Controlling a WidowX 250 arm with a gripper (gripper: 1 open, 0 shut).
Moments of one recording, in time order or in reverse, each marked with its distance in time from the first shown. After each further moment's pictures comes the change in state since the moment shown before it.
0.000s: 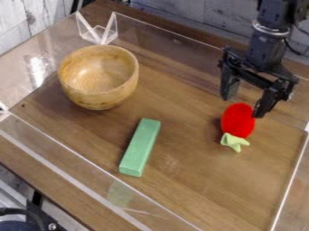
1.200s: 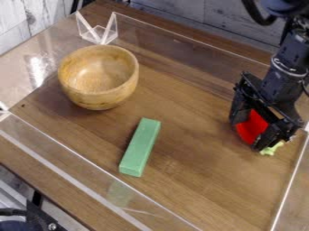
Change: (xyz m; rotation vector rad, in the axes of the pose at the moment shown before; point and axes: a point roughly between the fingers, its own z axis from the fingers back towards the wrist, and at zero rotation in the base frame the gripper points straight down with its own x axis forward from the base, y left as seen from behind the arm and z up) arm -0.012 -0.027 -0.023 0.123 0.066 -0.297
